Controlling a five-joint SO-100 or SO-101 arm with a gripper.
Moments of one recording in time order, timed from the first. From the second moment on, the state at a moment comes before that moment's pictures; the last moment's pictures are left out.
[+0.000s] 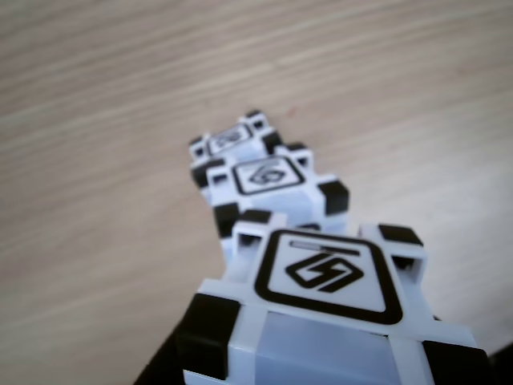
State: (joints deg) arm 12.0 89.9 72.4 99.3 -4.5
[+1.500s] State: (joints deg) arm 12.3 89.9 79.4 99.1 -12.7
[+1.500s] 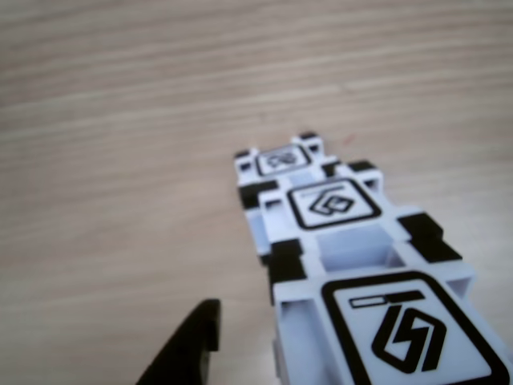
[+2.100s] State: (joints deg) arm 6.2 97.7 79.4 99.8 -11.7
